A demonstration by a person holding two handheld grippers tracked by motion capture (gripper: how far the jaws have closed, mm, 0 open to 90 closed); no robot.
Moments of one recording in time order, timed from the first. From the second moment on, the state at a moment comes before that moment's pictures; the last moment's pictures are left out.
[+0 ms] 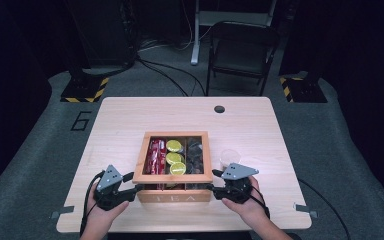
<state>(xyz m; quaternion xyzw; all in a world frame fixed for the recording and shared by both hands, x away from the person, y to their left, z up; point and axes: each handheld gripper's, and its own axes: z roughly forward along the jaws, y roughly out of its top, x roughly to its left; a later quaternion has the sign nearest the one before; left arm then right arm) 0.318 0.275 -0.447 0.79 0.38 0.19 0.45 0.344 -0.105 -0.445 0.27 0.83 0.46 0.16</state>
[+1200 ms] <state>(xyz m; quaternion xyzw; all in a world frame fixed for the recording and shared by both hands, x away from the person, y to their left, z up) 0.315 0.272 -0.462 0.81 0.37 0.16 0.42 0.338 -0.103 -0.458 0.25 0.85 0.43 0.15</state>
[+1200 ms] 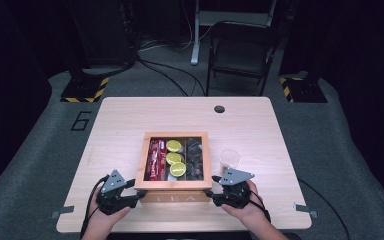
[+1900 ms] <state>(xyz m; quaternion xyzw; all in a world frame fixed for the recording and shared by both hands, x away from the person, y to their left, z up) 0.317 0.264 -0.470 0.83 0.36 0.16 0.39 0.344 -0.103 -0.463 0.25 0.86 0.43 0.12</state>
